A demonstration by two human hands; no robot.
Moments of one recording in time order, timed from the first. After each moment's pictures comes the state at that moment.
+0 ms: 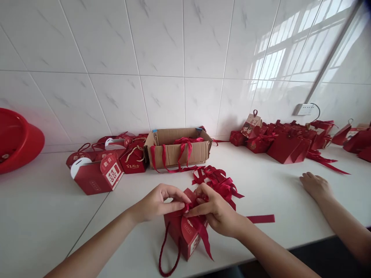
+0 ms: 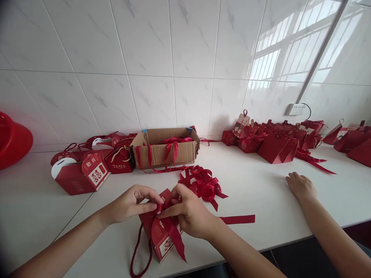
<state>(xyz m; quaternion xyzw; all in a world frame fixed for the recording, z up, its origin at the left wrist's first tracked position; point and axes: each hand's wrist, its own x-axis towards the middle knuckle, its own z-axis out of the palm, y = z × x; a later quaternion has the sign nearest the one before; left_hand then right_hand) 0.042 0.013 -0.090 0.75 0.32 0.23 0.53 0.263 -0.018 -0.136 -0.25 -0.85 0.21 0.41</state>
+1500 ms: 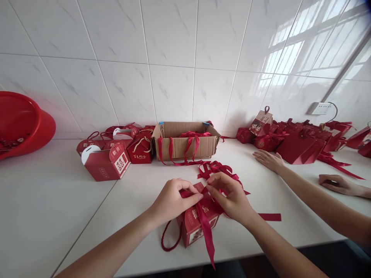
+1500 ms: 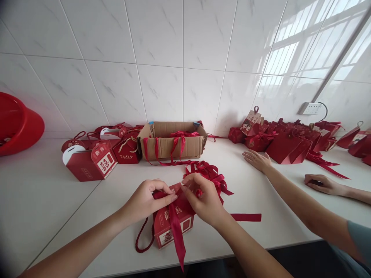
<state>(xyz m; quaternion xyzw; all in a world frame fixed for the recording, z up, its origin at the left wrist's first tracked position) 0.069 -0.008 -0.104 0.77 0.45 0.31 0.34 0.264 -0.019 -0.129 -0.38 -0.70 0.32 0.51</state>
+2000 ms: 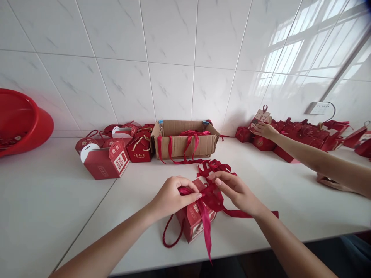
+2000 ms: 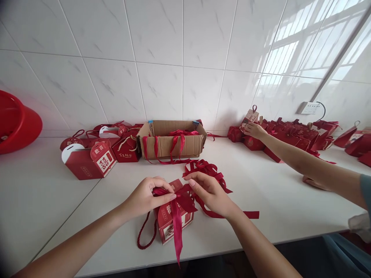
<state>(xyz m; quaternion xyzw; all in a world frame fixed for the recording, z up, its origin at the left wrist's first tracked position) 0.065 -0.003 -0.105 0.78 0.42 0.31 0.35 0.289 -0.017 -0.119 -0.37 -0.71 0.42 0.43</state>
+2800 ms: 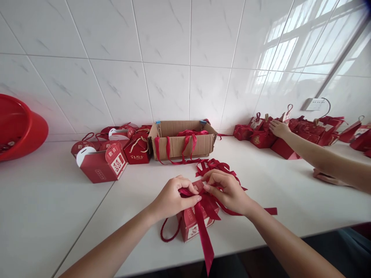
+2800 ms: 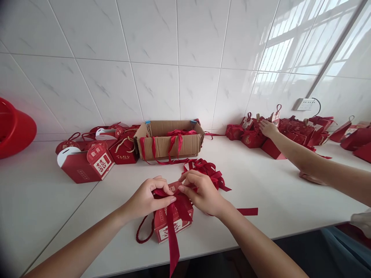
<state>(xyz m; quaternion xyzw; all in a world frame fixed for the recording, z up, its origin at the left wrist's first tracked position) 0.068 0.001 -0.112 0.78 0.40 0.31 0.35 0.274 -0.011 -0.118 -0.35 -0.79 0.26 0.43</state>
